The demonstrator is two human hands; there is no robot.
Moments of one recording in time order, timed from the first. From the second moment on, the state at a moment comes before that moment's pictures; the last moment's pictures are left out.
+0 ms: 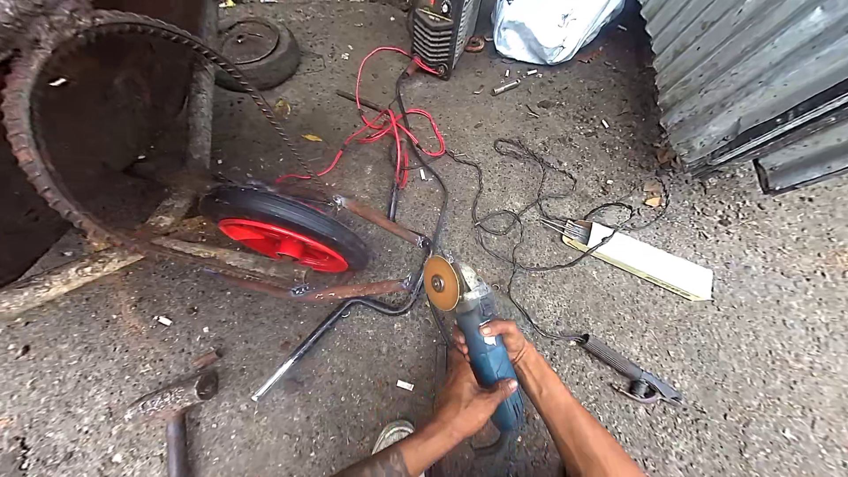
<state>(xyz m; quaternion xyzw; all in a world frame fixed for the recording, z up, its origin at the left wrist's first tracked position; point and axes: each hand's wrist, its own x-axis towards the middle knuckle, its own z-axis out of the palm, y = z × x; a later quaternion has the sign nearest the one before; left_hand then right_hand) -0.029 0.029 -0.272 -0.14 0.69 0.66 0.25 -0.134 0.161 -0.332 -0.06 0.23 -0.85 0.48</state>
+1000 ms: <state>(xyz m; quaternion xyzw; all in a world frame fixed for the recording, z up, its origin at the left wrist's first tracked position) -0.069 0.075 -0.271 -0.24 0.60 0.76 0.08 -0.212 0.159 -0.325 -0.11 0.25 -0.75 0.61</state>
